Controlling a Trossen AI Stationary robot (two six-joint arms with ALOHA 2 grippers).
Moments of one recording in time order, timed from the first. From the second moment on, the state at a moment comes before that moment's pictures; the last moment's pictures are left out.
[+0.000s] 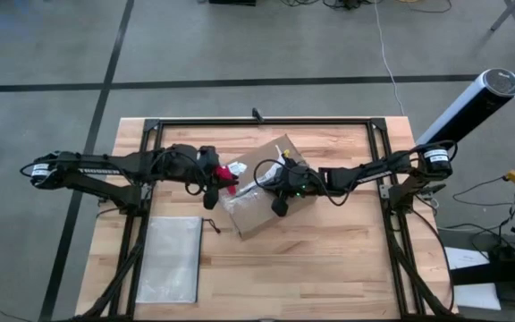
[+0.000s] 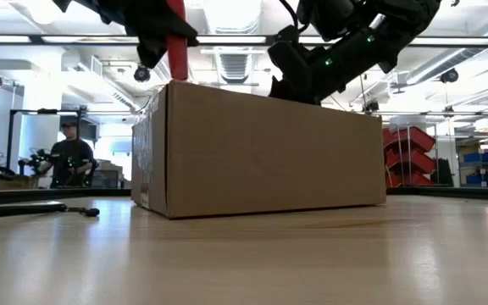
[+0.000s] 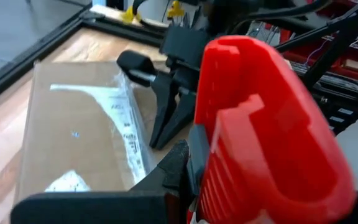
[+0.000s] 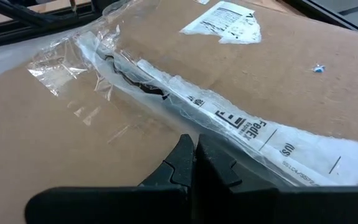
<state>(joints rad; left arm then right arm) 0.06 1.07 0.83 -0.18 0.02 -0.24 -0.02 1.60 0.85 0.29 0.13 0.20</state>
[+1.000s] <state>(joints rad) 0.04 0.88 0.84 -0.21 0.04 -0.13 -0.02 1.38 0.85 0.42 0.04 0.04</state>
